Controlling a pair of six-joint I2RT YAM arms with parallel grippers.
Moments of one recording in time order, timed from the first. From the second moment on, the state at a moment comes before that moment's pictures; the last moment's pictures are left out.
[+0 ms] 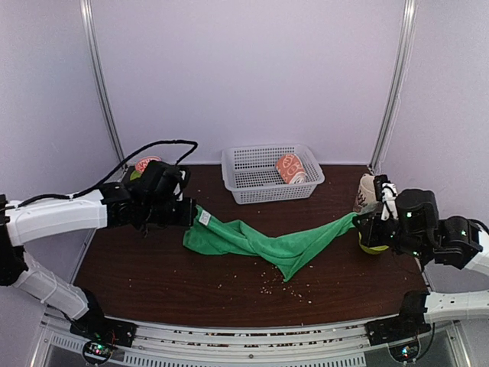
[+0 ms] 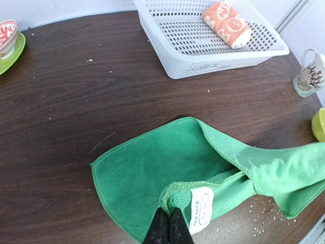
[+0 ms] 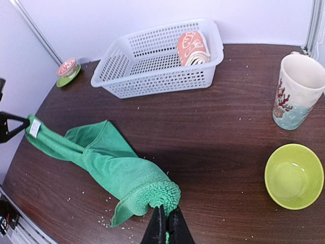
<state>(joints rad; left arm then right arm) -0.82 1.37 1.01 -0.39 -0.23 -0.53 0.95 0.67 0.74 -0.63 0.47 0.61</state>
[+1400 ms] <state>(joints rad) -1.12 0.94 0.56 -0.10 0.01 -0.33 0.55 0.96 0.93 -0.57 0.44 0.84</state>
